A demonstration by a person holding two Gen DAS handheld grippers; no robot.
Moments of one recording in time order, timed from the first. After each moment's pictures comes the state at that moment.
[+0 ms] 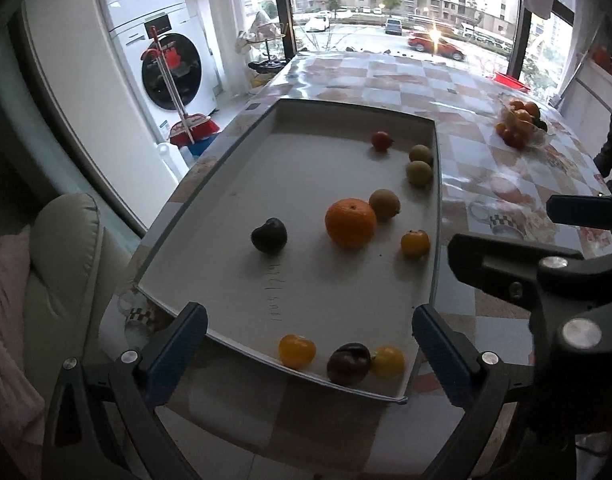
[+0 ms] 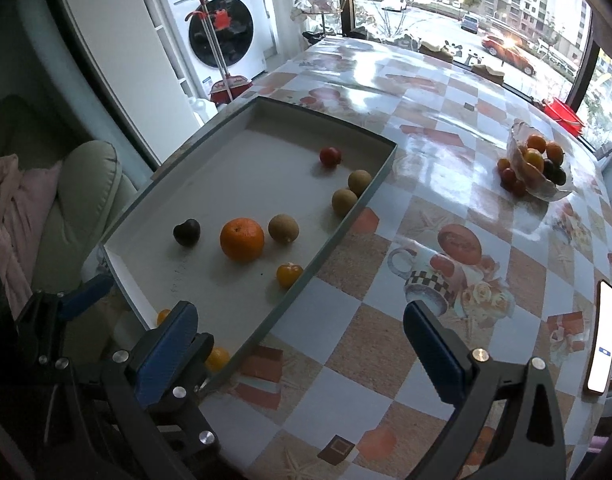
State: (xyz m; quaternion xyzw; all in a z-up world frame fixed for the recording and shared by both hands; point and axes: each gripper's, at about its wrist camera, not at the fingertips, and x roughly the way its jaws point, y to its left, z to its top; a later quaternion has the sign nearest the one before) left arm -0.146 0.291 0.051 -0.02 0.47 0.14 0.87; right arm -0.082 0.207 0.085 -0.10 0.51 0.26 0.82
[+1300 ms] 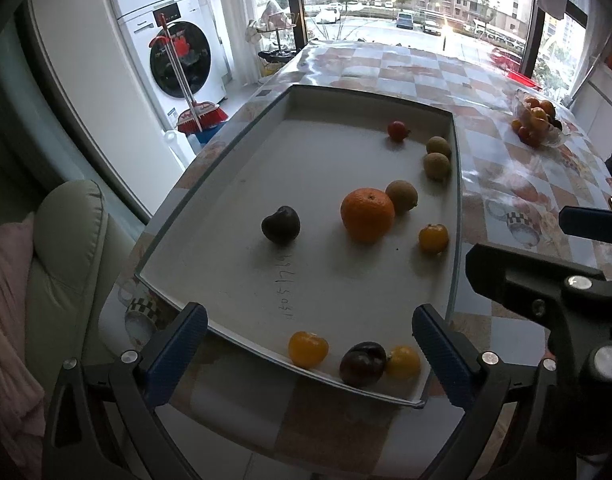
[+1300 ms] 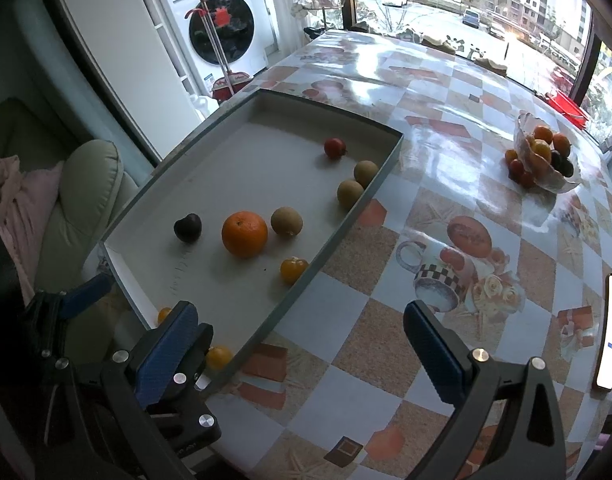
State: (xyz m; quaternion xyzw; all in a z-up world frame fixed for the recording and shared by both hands) left arm -0.141 0.300 0.042 -0.03 0.48 0.16 0.86; right arm -0.083 0.209 0.077 -0.09 0.51 0.27 0.81
